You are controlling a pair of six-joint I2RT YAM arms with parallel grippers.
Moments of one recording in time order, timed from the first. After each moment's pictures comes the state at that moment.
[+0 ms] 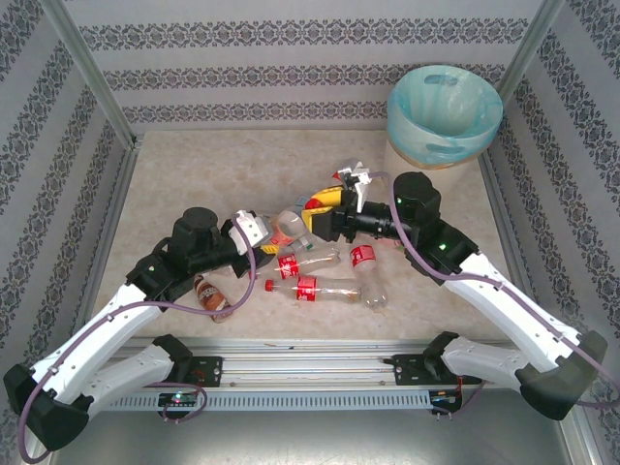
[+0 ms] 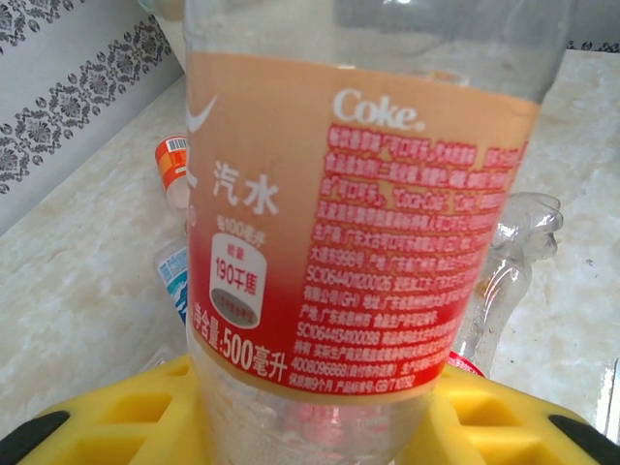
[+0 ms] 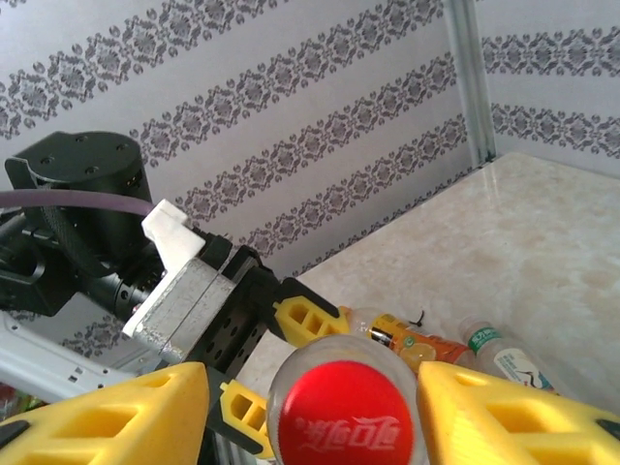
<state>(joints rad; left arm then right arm) -0.58 0.89 0.85 -0.43 0.30 0.35 0.68 1.08 1.08 -0.14 -0.57 0.31</state>
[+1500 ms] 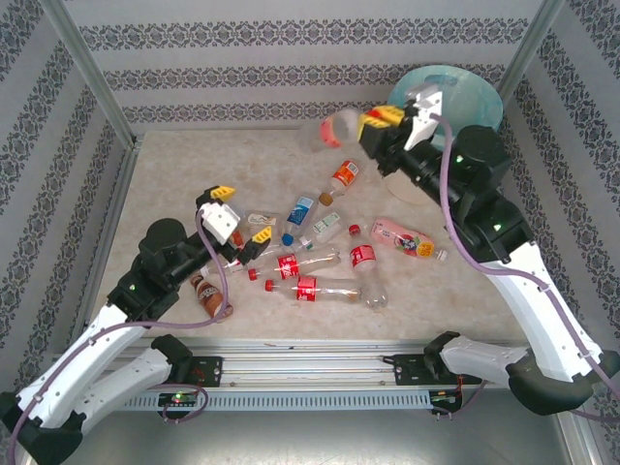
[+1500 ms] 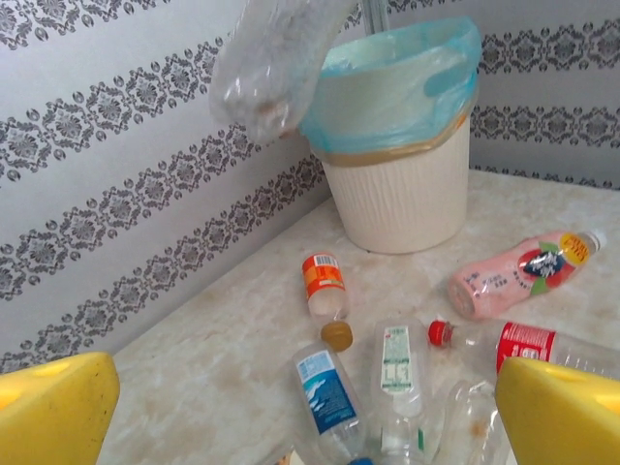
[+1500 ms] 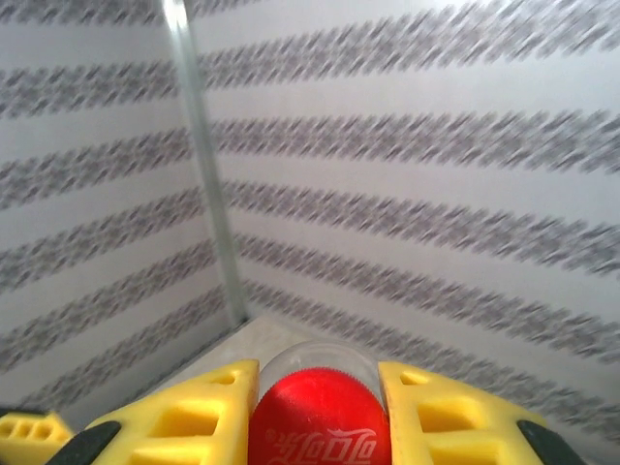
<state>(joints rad) -0.57 0.76 0.83 -0.18 0.09 0.28 0.53 1.14 1.57 -0.35 -0.09 0.11</state>
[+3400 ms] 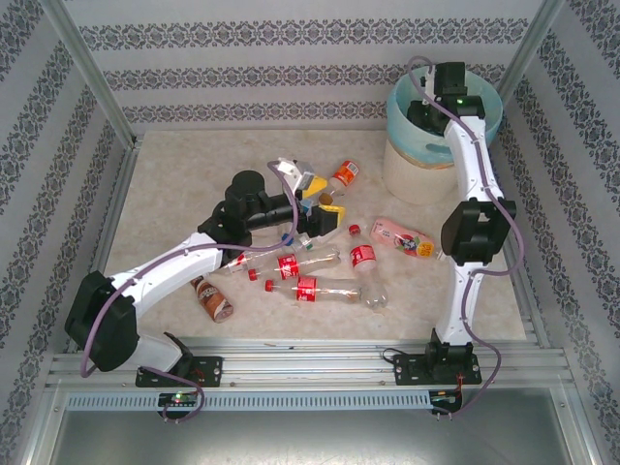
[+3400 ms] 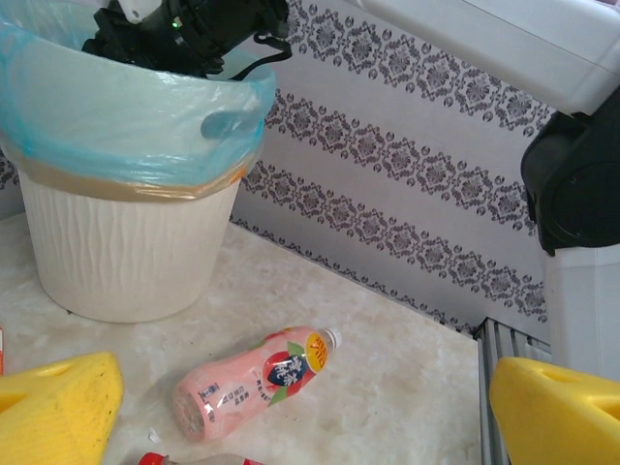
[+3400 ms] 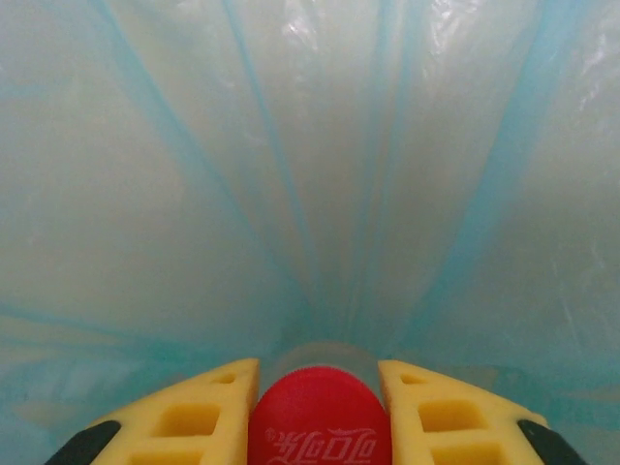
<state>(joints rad) -0.64 1.41 1.02 0.31 0.54 -0.21 -0.02 2.19 2.33 -0.92 -0.09 0.08</state>
